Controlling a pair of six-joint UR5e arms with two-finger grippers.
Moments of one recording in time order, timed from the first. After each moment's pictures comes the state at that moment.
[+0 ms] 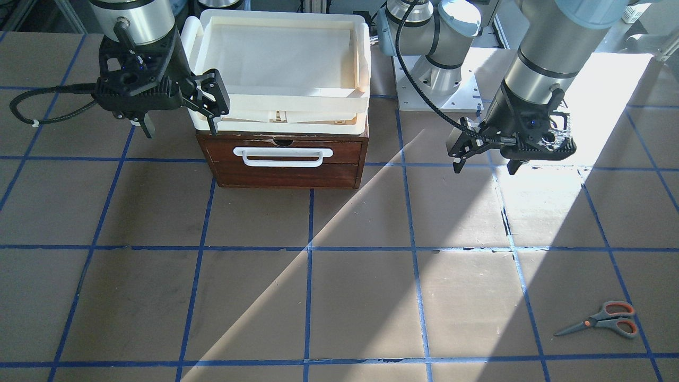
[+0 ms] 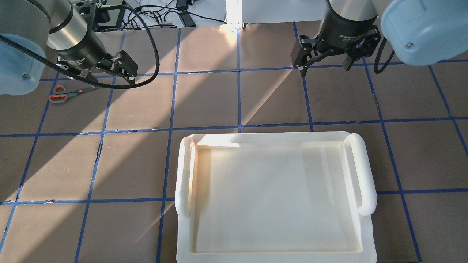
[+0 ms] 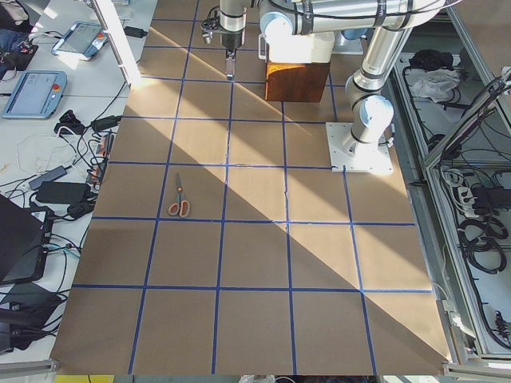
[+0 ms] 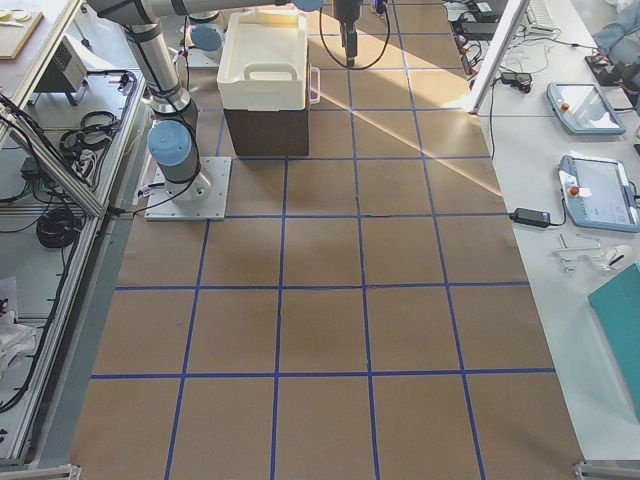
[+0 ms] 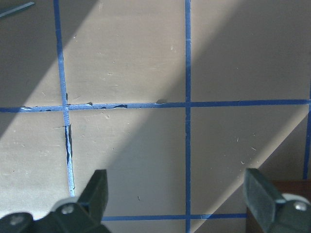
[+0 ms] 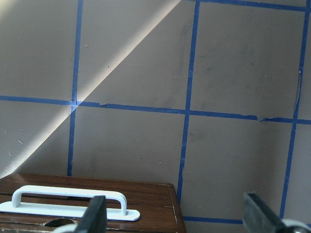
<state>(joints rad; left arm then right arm) -1.49 -1.59 -1.64 -1.39 1.57 0.10 1.68 -1.55 1.50 -1.60 -1.59 0.01</state>
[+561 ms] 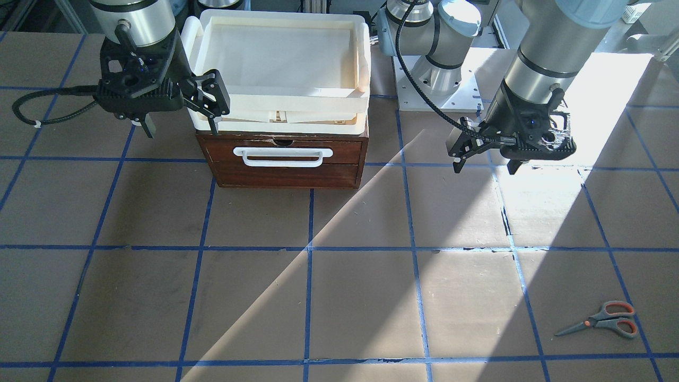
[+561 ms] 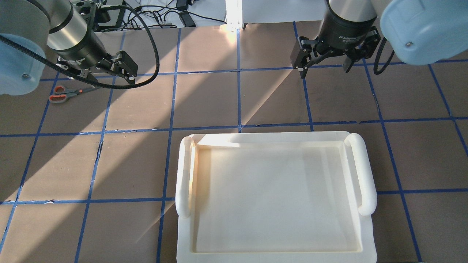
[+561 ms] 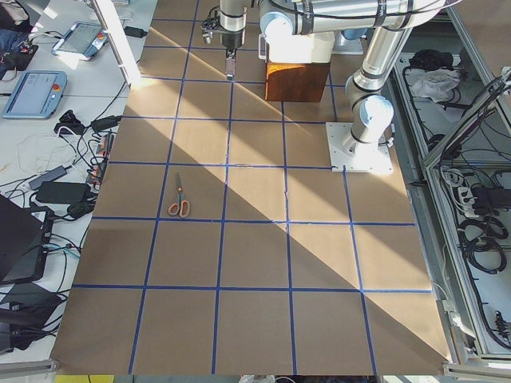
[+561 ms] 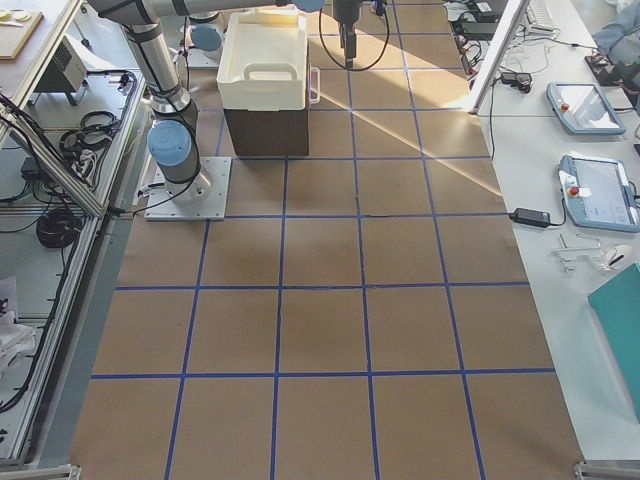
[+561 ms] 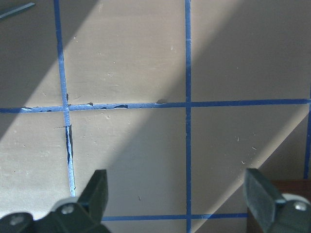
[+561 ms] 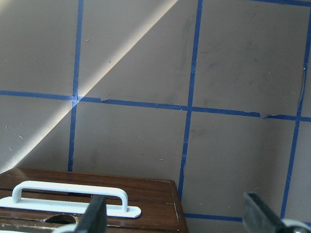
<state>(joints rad) -1.49 -1.59 -1.64 -1.39 1.57 0.10 1.69 -1.53 1.50 -1.59 -1.58 -0.02</state>
